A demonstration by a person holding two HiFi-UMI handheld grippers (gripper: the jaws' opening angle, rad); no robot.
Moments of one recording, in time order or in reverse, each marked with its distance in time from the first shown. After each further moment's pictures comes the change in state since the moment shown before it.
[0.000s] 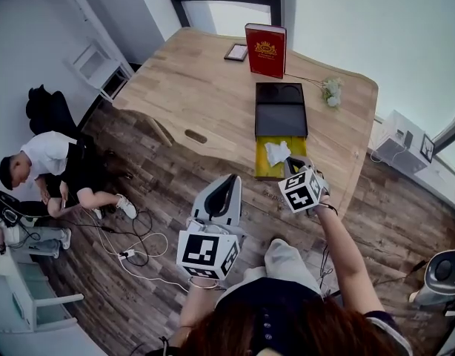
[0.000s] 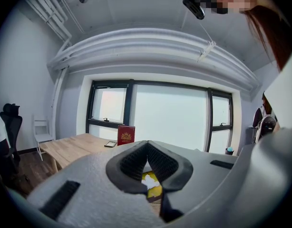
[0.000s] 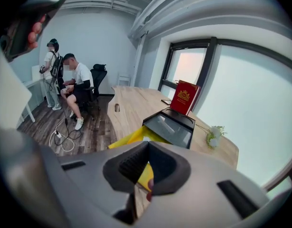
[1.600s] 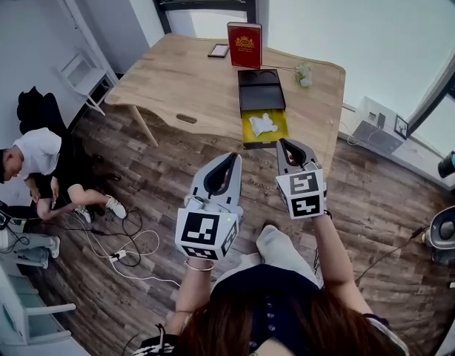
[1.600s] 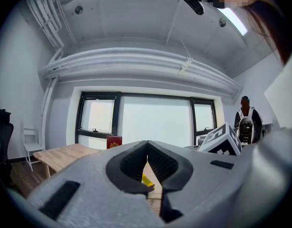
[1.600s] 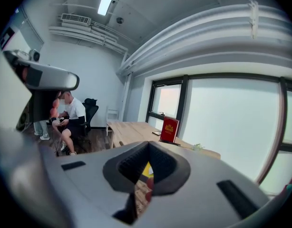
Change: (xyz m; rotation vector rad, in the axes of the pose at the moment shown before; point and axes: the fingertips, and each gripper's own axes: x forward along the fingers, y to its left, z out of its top) left arm -0.114 -0.064 0.022 0.064 -0.118 -0.140; right arm -0.218 0.065 0.056 0.193 -0.370 -0.183
